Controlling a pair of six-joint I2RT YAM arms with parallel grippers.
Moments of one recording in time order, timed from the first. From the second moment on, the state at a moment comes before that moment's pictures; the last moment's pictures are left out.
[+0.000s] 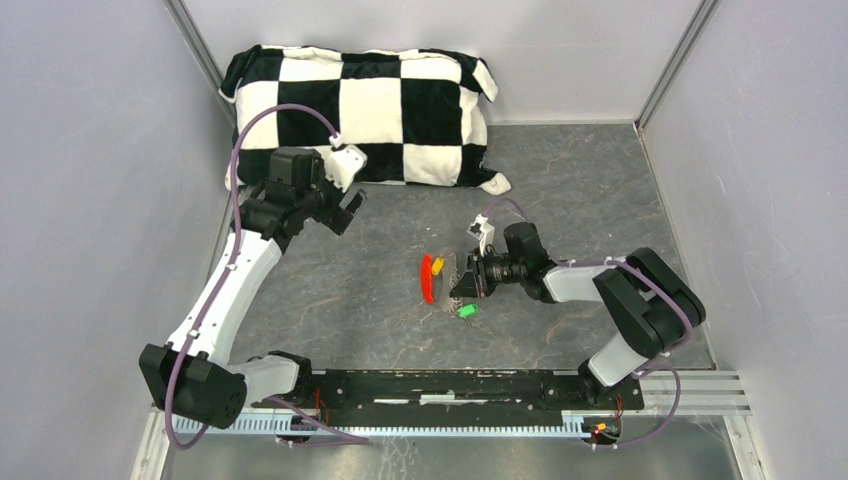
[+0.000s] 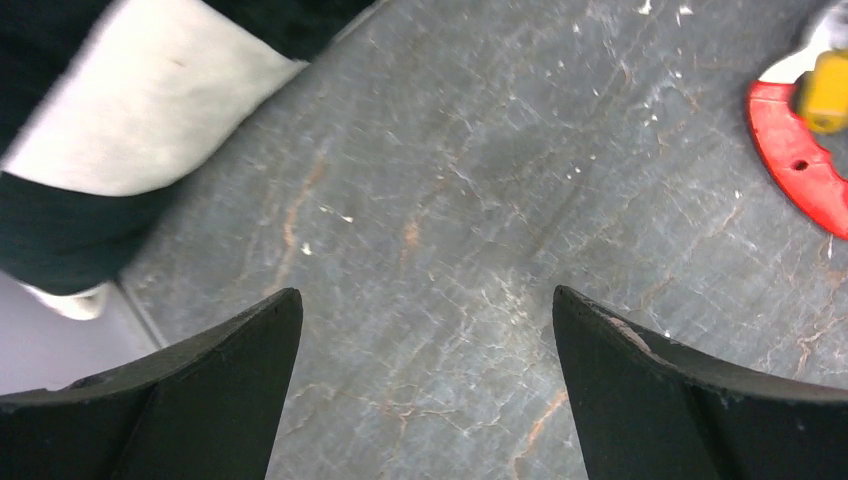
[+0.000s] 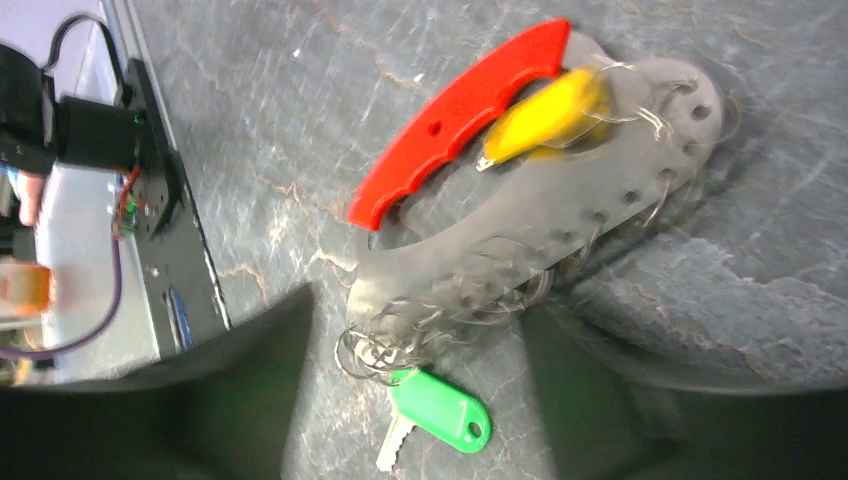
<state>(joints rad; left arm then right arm) -0.24 1.19 1.13 -0.62 0.12 0.50 0.53 1.63 0.55 0.45 -0.75 0.34</state>
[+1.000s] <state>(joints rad) 0.16 1.24 0.47 0.15 0.45 0.19 0.36 0.89 0.03 0.52 0.56 -0.16</state>
